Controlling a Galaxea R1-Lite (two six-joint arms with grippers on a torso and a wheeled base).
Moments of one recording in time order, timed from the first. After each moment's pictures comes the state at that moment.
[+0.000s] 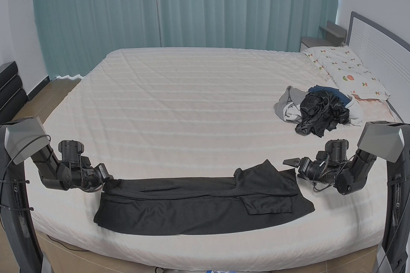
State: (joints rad) left arm 0.15 2.35 -0.86 -0.67 -0.38 -0.48; right arm 0.04 2.45 -0.86 -1.01 0.39 0.65
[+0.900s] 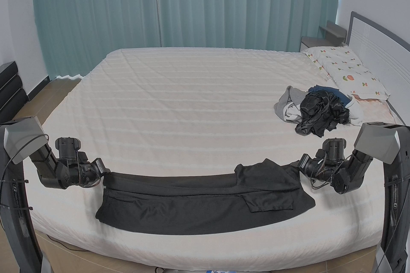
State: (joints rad) left arm 0.17 2.35 -0.88 -0.73 -0.38 -0.49; right arm 0.05 2.49 -0.91 -1.03 0.30 0.71
